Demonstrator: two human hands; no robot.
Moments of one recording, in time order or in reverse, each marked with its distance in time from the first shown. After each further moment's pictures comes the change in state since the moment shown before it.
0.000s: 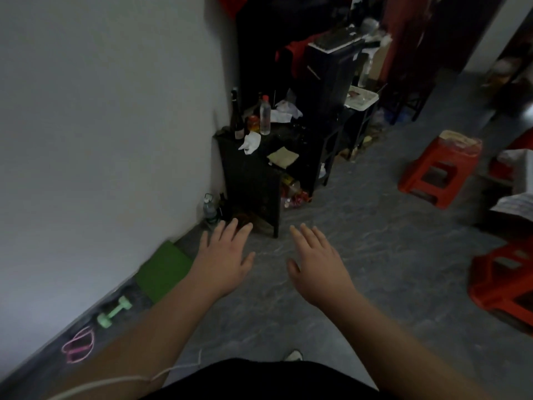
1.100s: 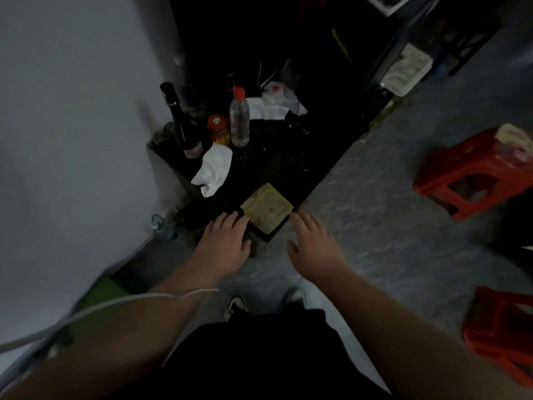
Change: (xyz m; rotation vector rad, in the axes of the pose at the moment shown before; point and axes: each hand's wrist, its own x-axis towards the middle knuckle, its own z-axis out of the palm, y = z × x) left_hand 0.640 -0.069 0.067 -0.135 -0.322 -0.030; right_hand 0.620 0.205 0.032 -0.016 -0.330 0.132
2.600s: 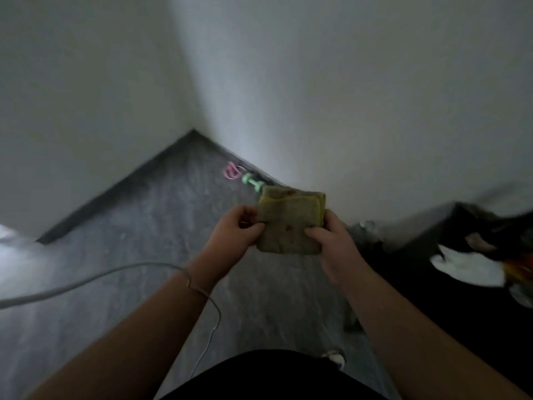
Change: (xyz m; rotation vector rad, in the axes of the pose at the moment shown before) left_hand -0.370 0.101 0.080 -1.326 1.451 -1.171; right_hand -0.152 -0.198 0.044 0.745 -1.138 -0.628
